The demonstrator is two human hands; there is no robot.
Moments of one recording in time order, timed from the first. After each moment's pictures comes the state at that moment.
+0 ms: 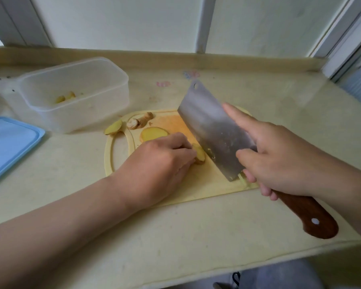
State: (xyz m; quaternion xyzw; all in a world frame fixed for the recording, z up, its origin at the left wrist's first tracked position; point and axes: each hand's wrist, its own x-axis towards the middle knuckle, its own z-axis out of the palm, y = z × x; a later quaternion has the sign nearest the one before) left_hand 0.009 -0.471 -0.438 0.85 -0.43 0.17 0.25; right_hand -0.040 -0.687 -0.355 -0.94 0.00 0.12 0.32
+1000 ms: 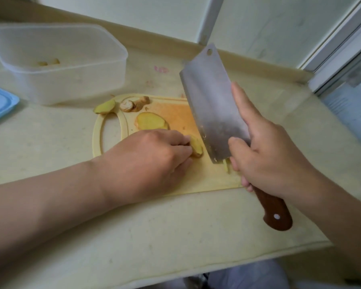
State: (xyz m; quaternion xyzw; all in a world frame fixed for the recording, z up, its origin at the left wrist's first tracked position) left_hand 0.006 -0.464 -0.444 0.83 -0.47 0.21 0.22; right_hand -0.040 -0.667 -0.363 -0.95 0.00 0.03 0.30
